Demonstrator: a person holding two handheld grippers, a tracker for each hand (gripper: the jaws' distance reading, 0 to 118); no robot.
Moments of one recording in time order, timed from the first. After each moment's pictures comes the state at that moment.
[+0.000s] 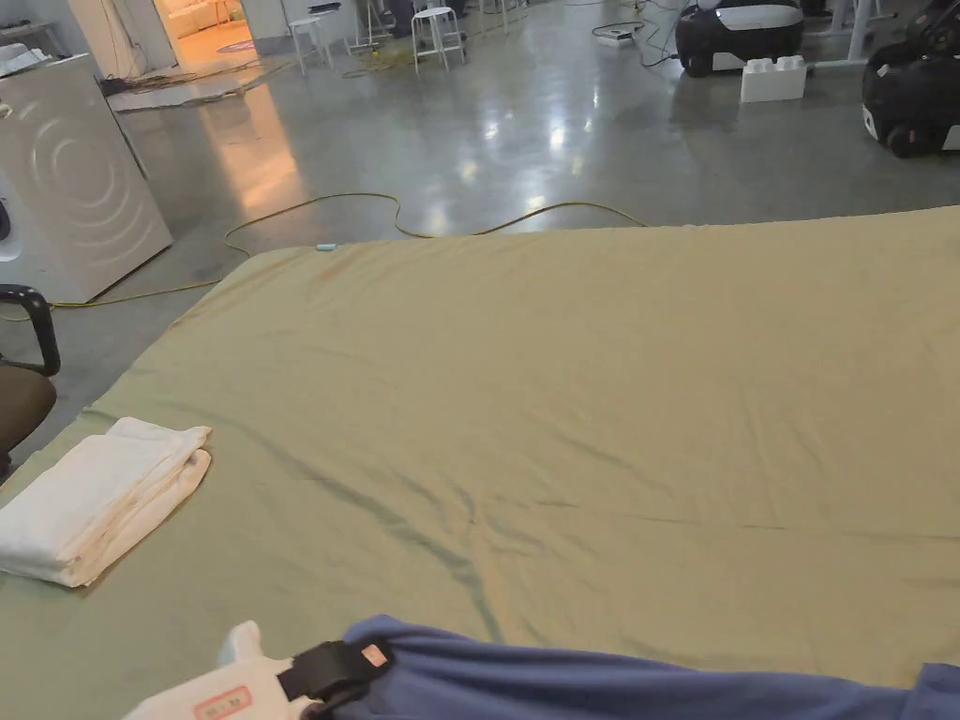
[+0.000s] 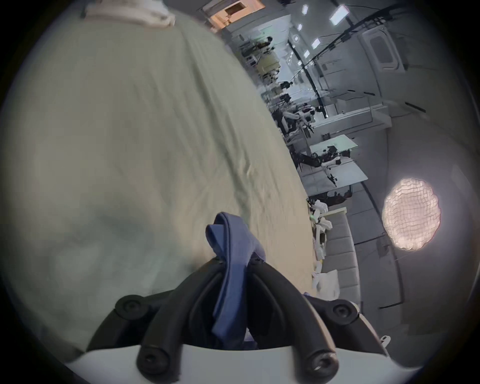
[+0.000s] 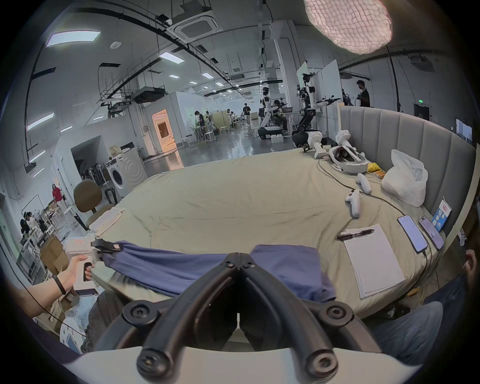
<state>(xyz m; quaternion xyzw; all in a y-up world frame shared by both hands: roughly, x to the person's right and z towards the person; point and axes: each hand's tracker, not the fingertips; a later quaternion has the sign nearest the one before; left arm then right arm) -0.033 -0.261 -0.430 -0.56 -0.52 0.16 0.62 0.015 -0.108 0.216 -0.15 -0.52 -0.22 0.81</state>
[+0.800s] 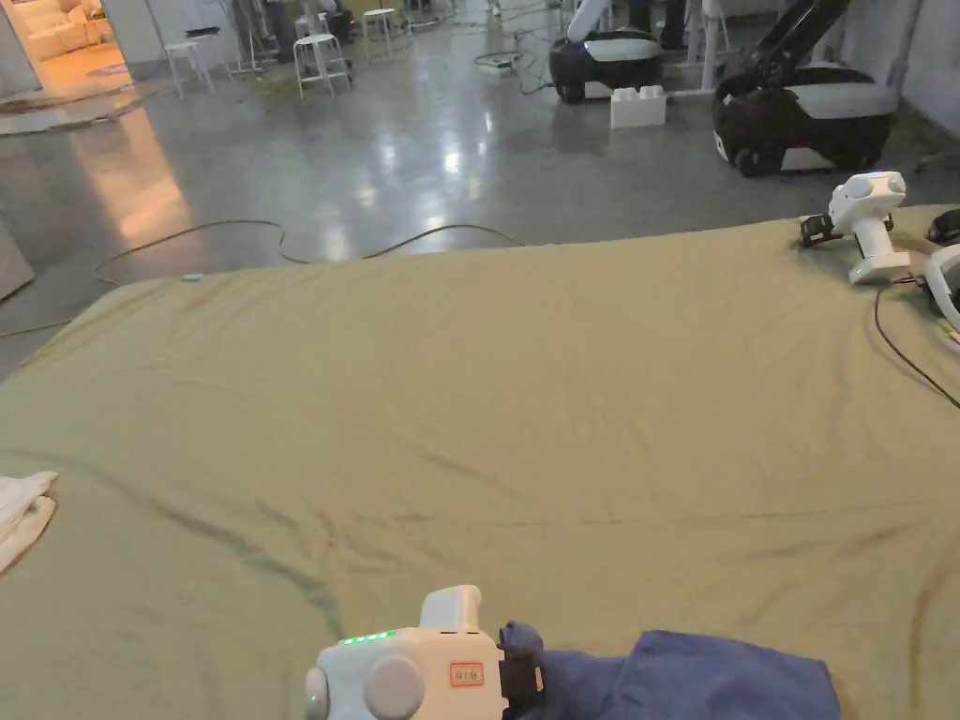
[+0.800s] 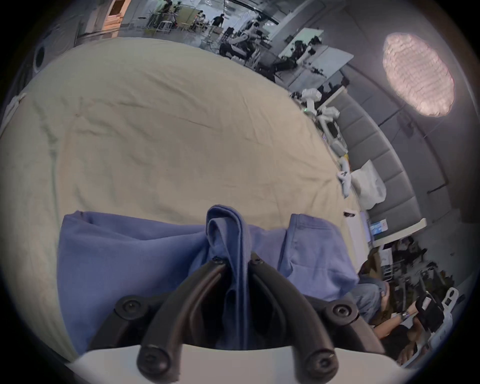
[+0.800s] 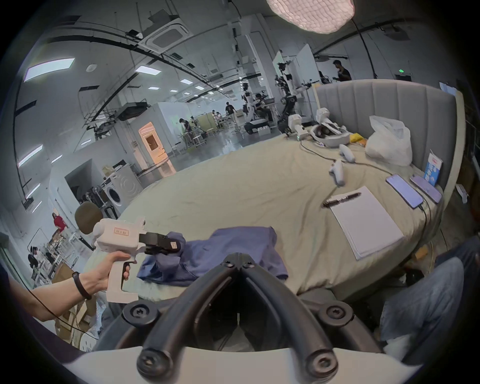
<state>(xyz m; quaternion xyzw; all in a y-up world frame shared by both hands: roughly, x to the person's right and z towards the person) 0.127 -0.251 -0.165 -0.51 -0.63 -0.17 0.57 -0.027 -0.140 0.265 -0.11 -0.54 -0.30 0.78</state>
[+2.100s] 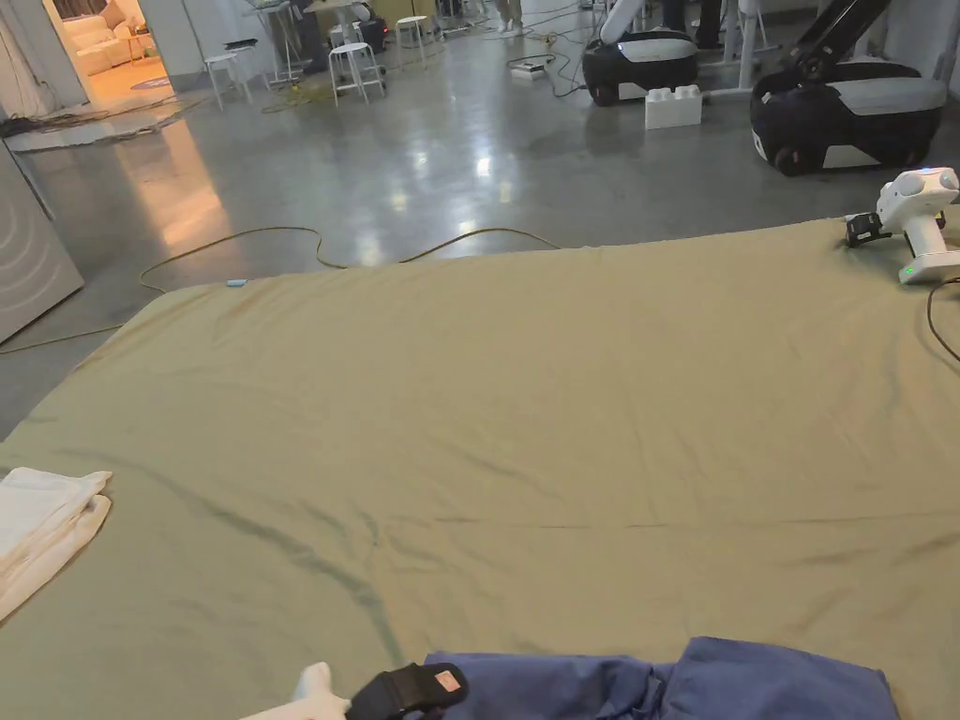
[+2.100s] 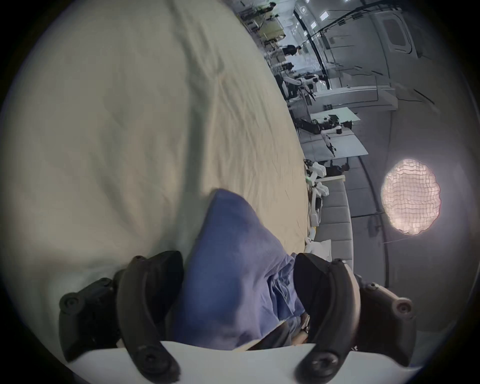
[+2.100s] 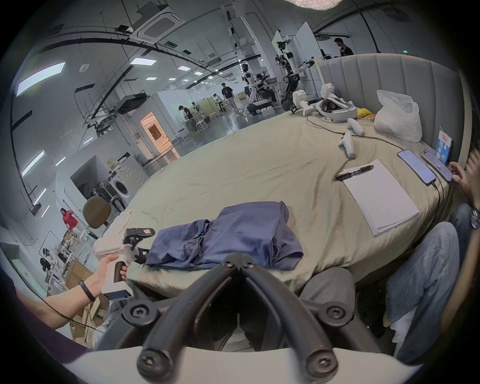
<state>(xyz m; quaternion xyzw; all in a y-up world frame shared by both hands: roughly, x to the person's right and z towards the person) 0.037 -0.323 -0.303 -0.65 -0.54 0.14 0.51 -0.021 -0.151 0.249 -0.14 -0.50 -0.34 0.78</state>
